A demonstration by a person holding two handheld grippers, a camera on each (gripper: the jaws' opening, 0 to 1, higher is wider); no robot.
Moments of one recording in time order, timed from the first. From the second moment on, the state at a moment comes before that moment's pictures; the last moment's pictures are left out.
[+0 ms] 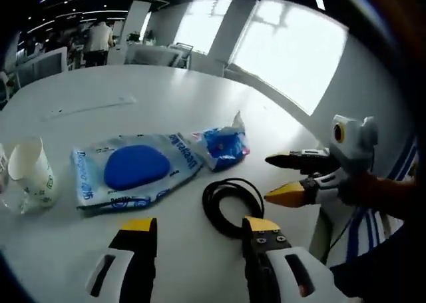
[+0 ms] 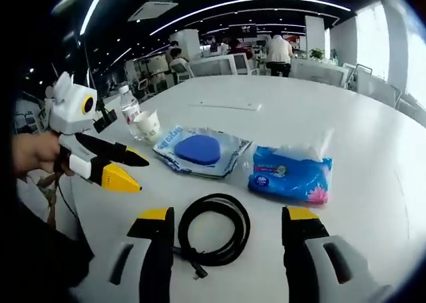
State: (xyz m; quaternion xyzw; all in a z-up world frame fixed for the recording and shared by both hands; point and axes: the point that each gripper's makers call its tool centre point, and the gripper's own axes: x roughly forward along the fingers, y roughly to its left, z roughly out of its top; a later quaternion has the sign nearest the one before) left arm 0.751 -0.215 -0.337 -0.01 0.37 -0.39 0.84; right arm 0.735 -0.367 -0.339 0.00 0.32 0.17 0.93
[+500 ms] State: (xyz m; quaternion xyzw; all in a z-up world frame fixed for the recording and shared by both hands) left arm 0.744 -0.104 -0.298 0.01 0.33 -0.34 0.88; right arm 0.710 -0.380 -0.300 0.00 0.31 0.18 0.93
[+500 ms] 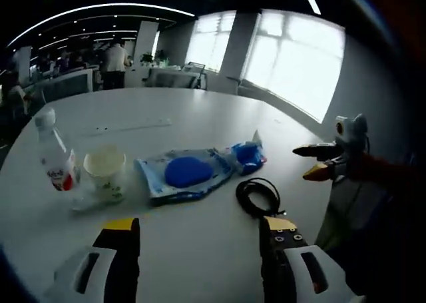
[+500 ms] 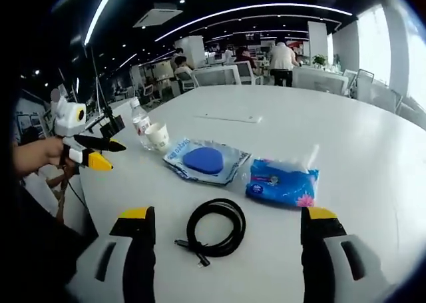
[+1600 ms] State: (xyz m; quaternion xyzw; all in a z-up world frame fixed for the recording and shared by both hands) left arm 0.721 -0.028 -0.242 0.00 0.29 -0.31 0.91; right arm 0.666 -0.408 -0.283 0.00 0.33 0.18 0.93
